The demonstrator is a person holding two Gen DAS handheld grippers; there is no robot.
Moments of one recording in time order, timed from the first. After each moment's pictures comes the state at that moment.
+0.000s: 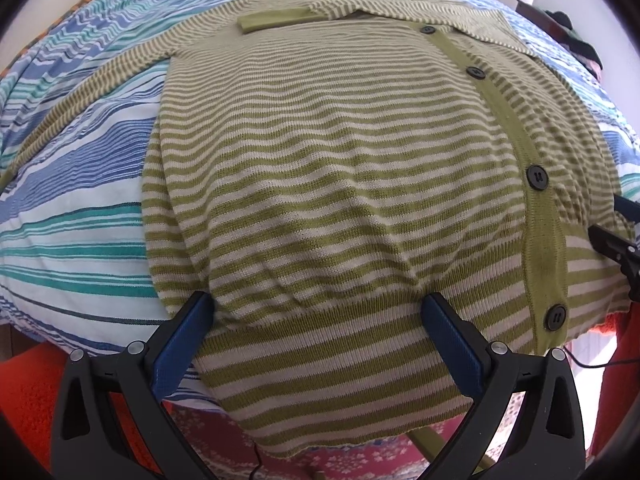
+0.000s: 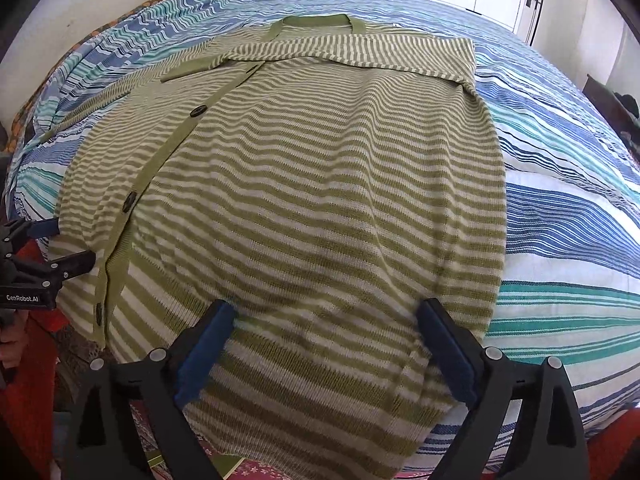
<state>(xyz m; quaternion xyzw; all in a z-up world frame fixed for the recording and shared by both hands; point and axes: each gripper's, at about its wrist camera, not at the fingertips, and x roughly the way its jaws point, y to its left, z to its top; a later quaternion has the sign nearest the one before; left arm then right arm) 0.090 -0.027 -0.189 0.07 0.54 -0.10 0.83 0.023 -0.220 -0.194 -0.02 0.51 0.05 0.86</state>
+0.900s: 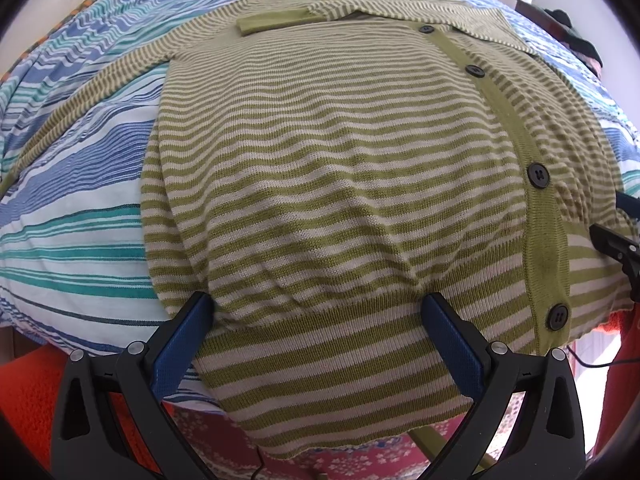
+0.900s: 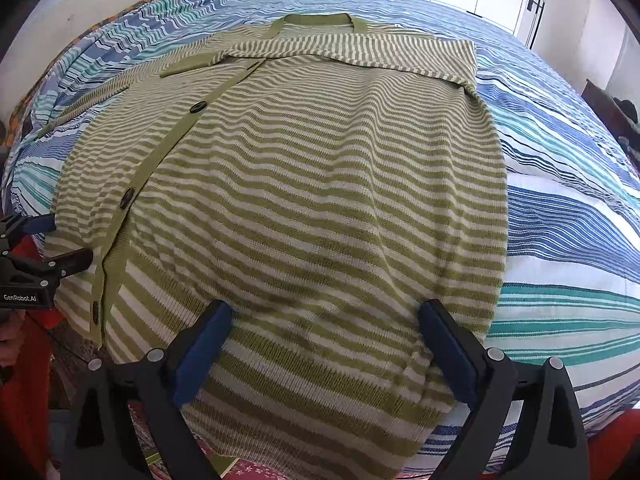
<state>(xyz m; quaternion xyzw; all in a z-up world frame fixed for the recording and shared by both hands) 0.089 -0.029 -0.189 0.07 0.54 -0.09 0.84 0.024 -0.219 -0.195 -0.03 0.51 0.05 0.86</state>
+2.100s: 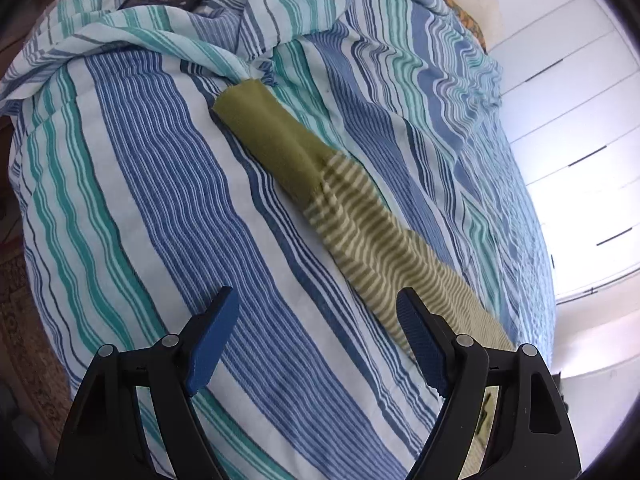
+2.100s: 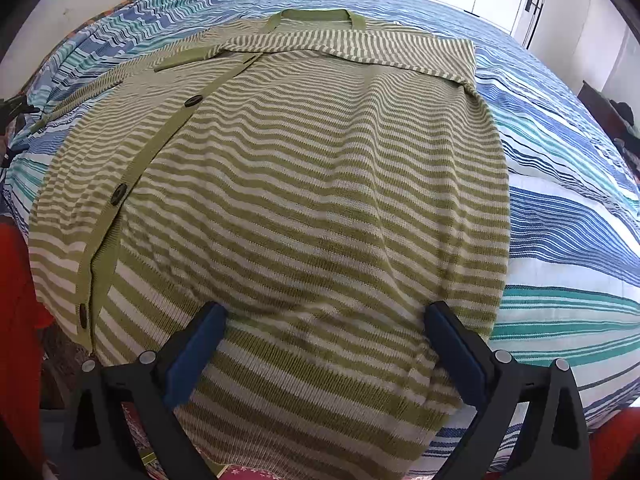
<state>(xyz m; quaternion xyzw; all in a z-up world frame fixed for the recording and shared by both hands) 0.246 0.395 -0.165 -0.44 0.41 0.18 0.78 0.029 -0.214 -0.198 -0.05 0.51 0.04 0.86</state>
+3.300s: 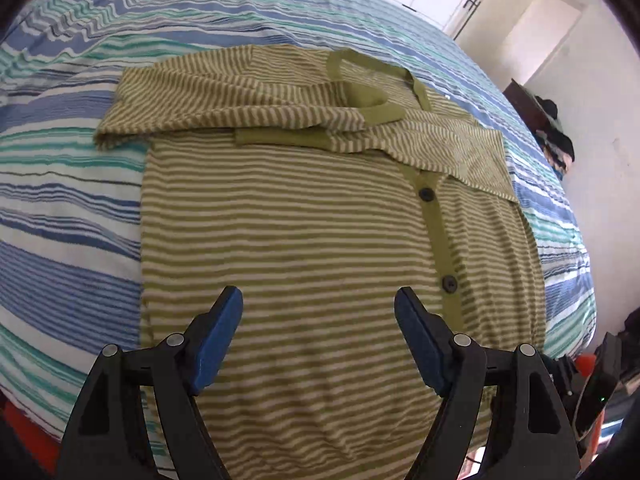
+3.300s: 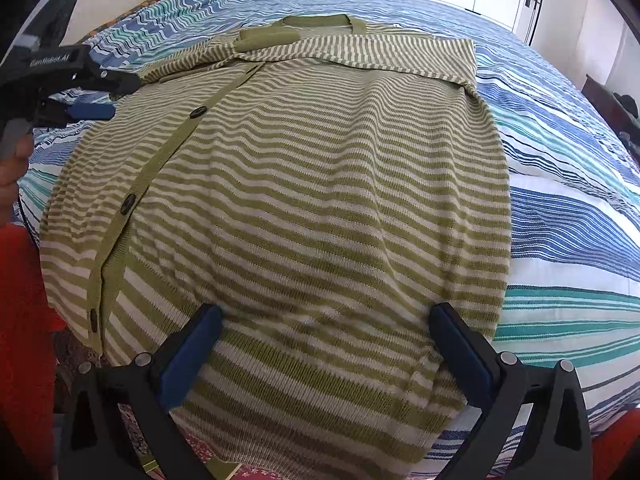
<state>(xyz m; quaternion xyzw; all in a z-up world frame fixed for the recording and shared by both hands) 0.210 0.021 -0.126 -0.10 0.52 -0.13 0.84 0.026 -0.219 -0.192 -0.02 0.51 0.05 0.86</state>
